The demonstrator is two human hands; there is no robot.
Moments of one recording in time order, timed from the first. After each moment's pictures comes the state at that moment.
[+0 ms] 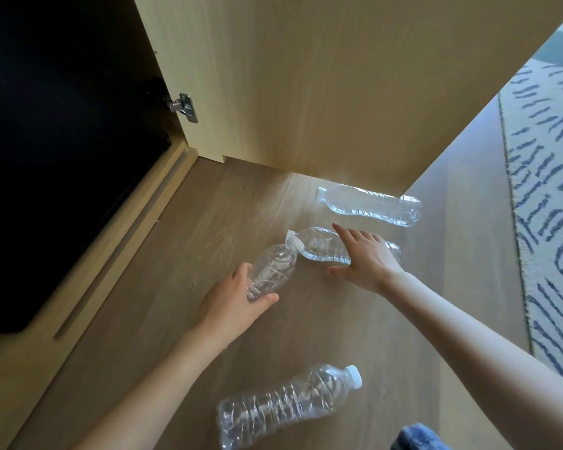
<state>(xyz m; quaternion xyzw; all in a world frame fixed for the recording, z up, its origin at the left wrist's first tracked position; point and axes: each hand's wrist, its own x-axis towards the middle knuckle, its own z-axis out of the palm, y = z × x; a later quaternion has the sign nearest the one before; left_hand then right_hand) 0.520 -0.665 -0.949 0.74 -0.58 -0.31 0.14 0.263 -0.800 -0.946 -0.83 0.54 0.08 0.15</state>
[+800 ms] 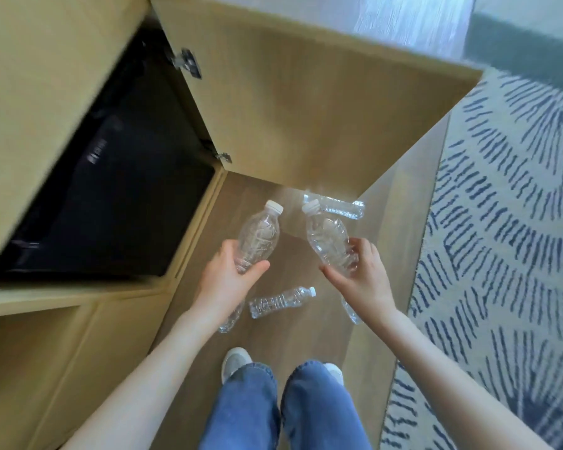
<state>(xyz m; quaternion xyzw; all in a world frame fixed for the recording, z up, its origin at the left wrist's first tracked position) 0.522 -0.612 -0.522 0.79 -0.44 -0.38 0.17 0.271 -0.659 -0.524 -0.63 0.67 -0.16 0.36</state>
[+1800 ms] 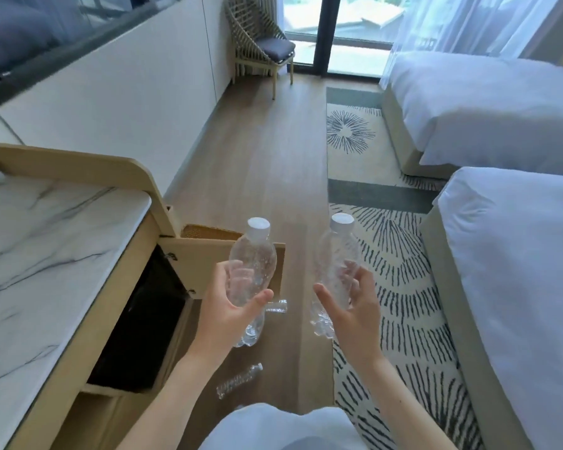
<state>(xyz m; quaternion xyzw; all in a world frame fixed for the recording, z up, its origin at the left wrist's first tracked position) 0.365 -0.561 -0.007 0.58 -0.54 -0.40 0.46 0.152 -0.558 -0.023 -0.52 0.57 -0.55 0.32</state>
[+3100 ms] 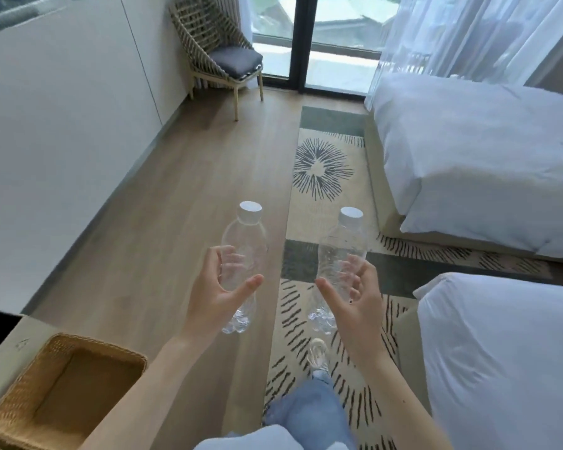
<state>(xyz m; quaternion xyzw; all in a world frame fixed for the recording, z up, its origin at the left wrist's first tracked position) 0.013 -1.264 -0.029 0.58 -0.54 -0.39 0.47 -0.218 -1.244 -0.021 -0.51 0.60 -0.52 0.33</state>
